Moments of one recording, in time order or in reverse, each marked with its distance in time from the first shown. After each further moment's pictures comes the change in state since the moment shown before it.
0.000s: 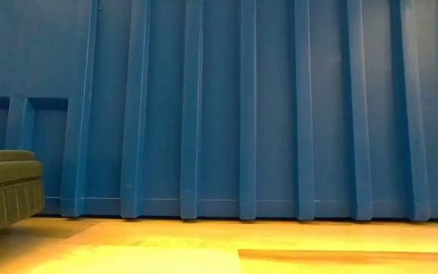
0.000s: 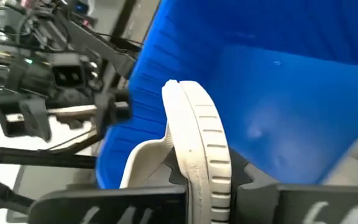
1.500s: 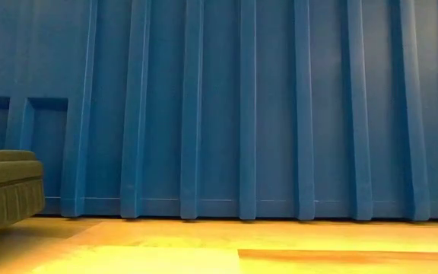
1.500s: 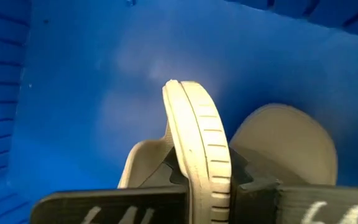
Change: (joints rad) left arm 0.110 -0.328 0.000 0.008 -0.058 0.243; right arm -0.231 0.455 0.000 -0.139 -0.186 -0.105
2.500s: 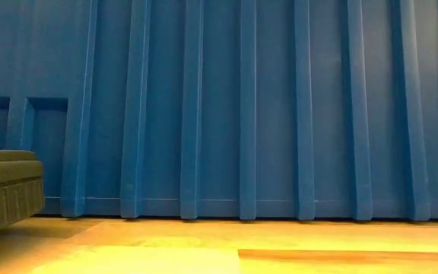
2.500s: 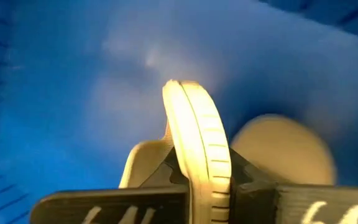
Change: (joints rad) left arm 0.000 0.000 0.000 -0.002 -0.024 0.037; right arm -0.025 -0.007 -0.006 -0.024 -0.072 -0.081
